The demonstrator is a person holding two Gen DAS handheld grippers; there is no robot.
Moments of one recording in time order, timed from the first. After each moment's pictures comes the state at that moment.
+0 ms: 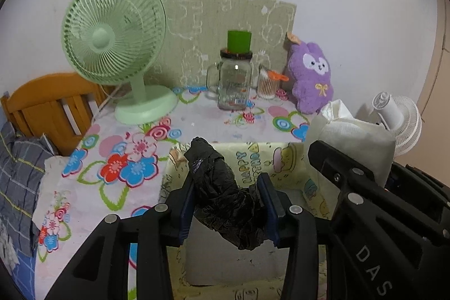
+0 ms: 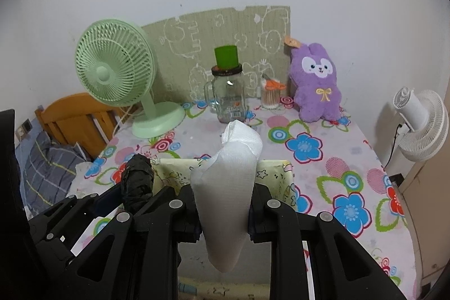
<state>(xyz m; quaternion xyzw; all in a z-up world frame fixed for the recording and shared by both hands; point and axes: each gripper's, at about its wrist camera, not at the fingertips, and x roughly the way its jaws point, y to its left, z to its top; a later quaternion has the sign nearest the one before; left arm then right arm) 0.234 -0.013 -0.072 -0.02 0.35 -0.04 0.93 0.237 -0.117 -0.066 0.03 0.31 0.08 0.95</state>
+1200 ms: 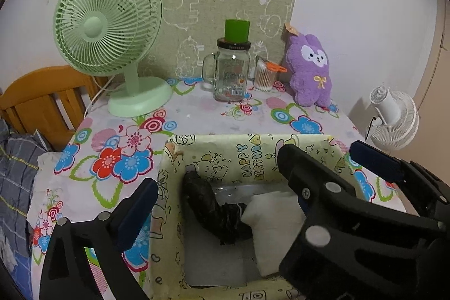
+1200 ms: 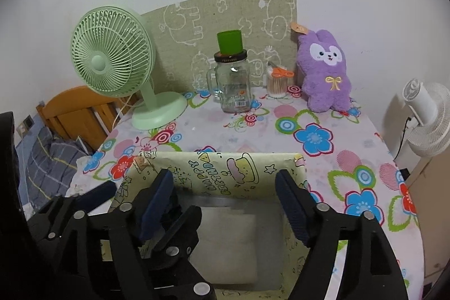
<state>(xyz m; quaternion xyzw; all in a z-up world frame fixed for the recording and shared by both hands) 0.235 -0.009 -0.076 -0.03 0.36 -0.06 0.93 0.246 -0.114 -0.074 0.03 0.33 0.09 0.94</state>
